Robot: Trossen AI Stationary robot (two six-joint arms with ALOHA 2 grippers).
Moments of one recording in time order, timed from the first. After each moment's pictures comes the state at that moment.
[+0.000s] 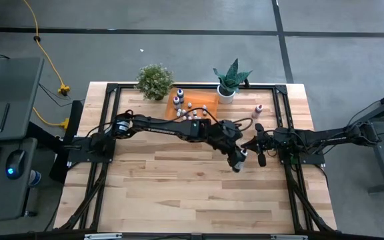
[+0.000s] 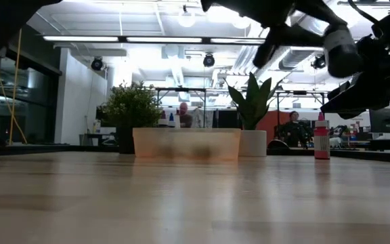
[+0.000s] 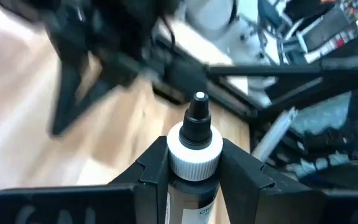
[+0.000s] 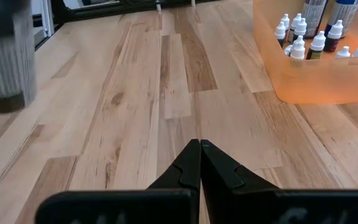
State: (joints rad) left arm -0.04 2.21 2.03 -0.31 0.20 -0.63; right arm 0.02 0.41 0.01 0.04 0.02 0.16
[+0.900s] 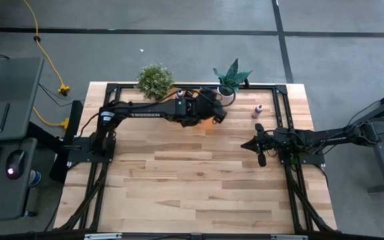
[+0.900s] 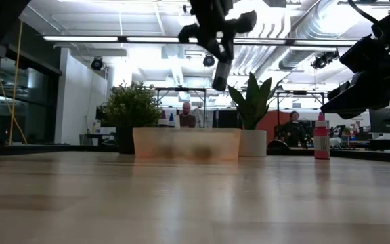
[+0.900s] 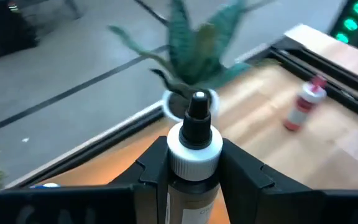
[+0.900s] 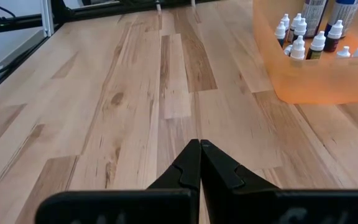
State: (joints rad) left arm 0.07 2.02 1.99 -0.72 -0.79 -0.54; right arm 0.02 0.41 0.01 0.04 0.02 0.16
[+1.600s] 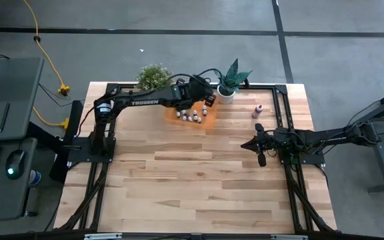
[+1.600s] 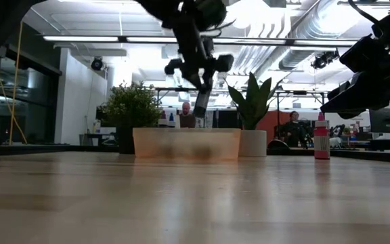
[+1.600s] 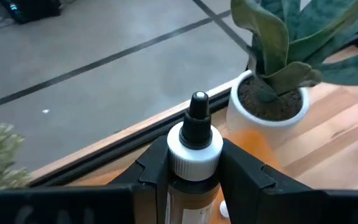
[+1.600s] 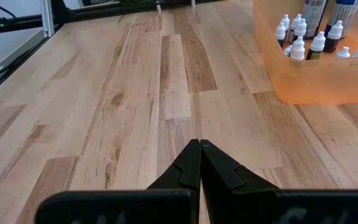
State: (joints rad) left arm 0.27 1.98 1.75 -0.54 -0.70 -0.51; right arm 0.02 0.41 0.01 0.04 0.02 0.16
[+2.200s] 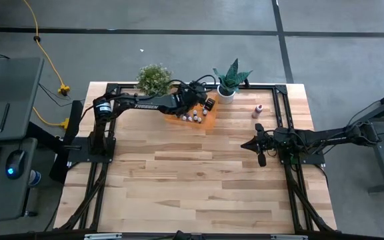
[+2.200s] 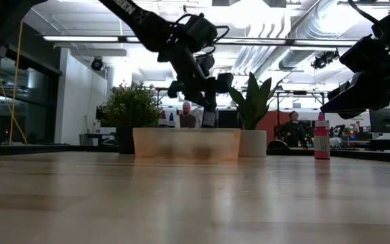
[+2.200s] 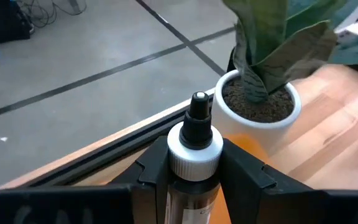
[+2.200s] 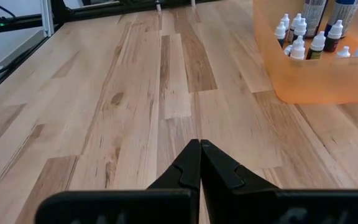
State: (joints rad) left arm 0.30 1.97 1.44 -0.02 -0.62 -0.37; right arm 0.02 0.41 0.01 0.04 0.02 0.16
